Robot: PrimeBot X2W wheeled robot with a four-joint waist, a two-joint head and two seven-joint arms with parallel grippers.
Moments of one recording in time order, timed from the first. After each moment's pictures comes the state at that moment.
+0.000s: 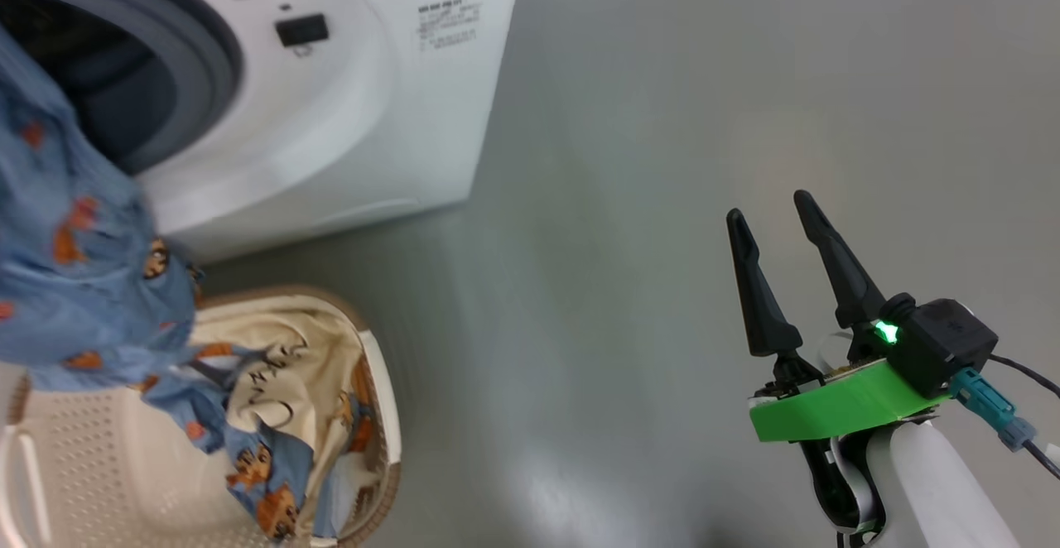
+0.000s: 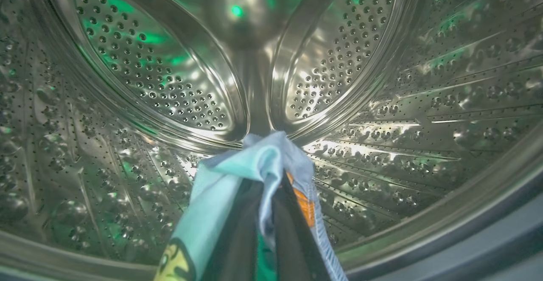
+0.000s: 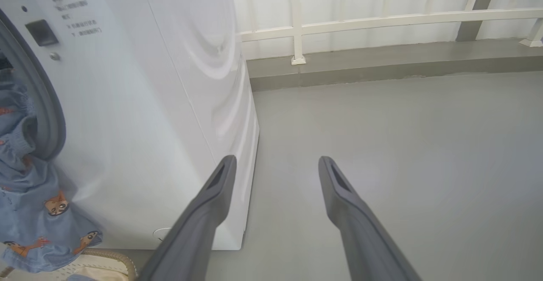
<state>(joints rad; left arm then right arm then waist) -1.05 0.57 -0.39 0.87 -0.82 -0.13 -0.25 -0.24 -0.05 0.16 0.09 0.24 0.12 -0.25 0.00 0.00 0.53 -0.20</state>
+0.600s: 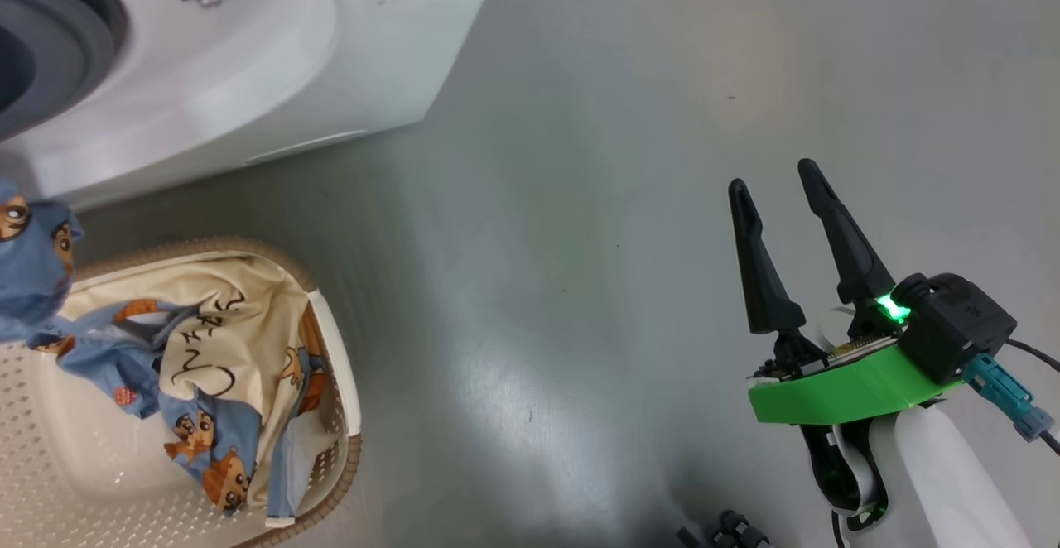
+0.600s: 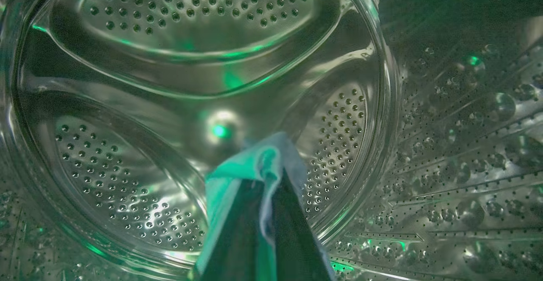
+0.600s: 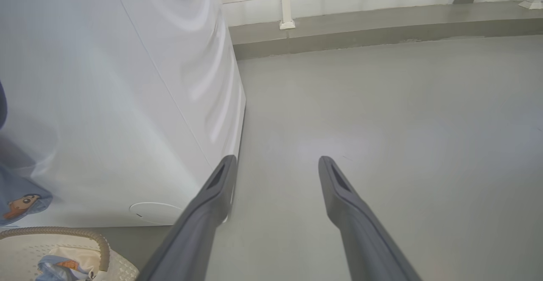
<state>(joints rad) -1.20 0.57 -0.06 0.51 -0.55 -0.13 -0.26 -0.27 -0.05 0.16 0.04 0.25 0.12 -0.25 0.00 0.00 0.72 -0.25</state>
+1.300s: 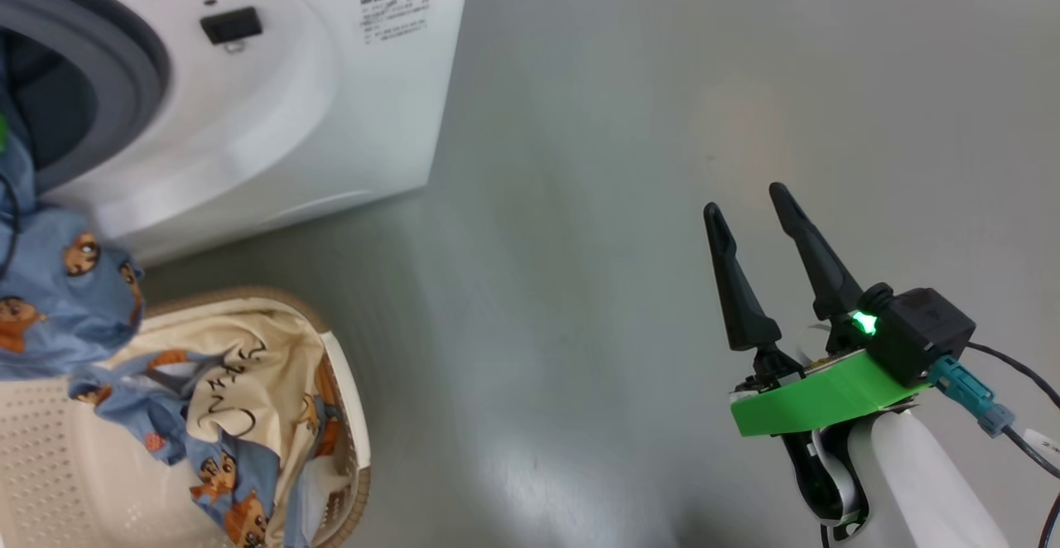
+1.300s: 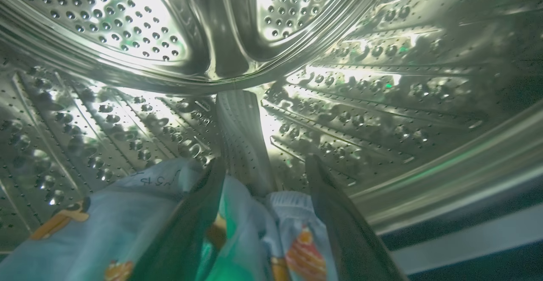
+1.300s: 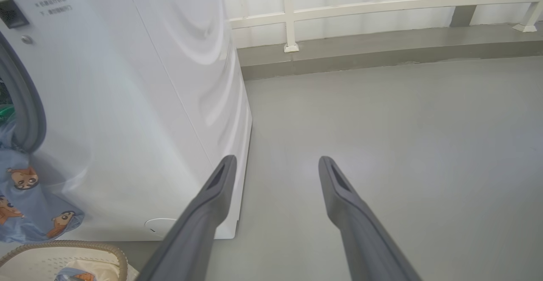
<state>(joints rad) -1.17 0.50 -0.34 1.01 -0.64 -0.13 -0.04 -0.28 -0.05 0.20 0.11 0.26 0.12 -0.25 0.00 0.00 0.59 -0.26</state>
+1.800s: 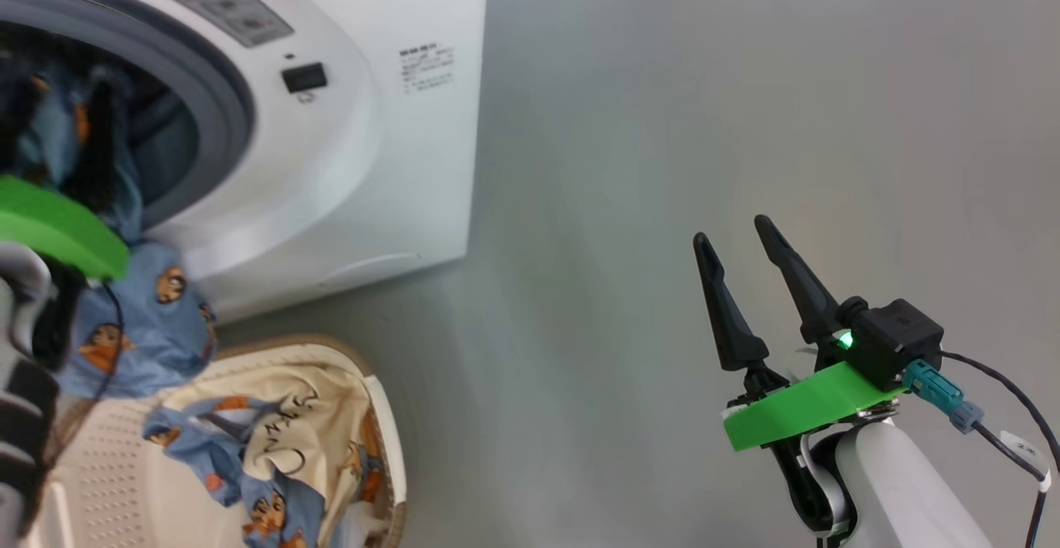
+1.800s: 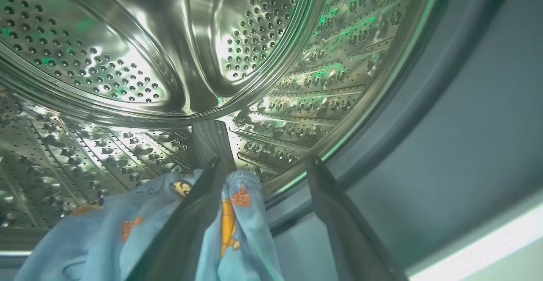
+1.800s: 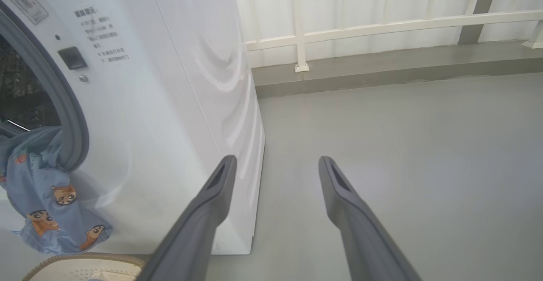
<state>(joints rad) -0.96 0.48 -0.49 0.96 -0.72 -0.13 -0.25 -0.28 -0.05 0.22 0.21 0.28 0.12 -0.25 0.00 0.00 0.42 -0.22</state>
